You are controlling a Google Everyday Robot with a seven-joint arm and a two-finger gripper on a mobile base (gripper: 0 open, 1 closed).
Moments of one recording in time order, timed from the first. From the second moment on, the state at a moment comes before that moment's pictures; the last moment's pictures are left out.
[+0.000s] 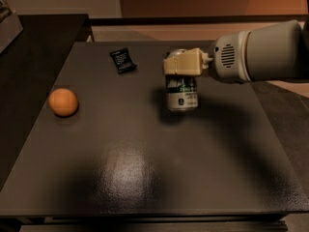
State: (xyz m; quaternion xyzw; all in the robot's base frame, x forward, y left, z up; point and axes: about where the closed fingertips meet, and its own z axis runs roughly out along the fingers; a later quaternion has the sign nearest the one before) arm 0.503 -0.066 0.966 -0.85 -0.16 -0.38 0.33
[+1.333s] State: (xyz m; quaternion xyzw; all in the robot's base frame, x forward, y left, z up) arm 0.489 -0.066 0.960 -0.78 -0.31 -0.49 0.24
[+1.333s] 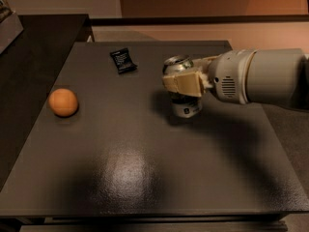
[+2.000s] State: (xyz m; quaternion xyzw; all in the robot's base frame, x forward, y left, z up) arm 0.487 -0.058 0.957 -0.72 -0.32 -0.54 0.29
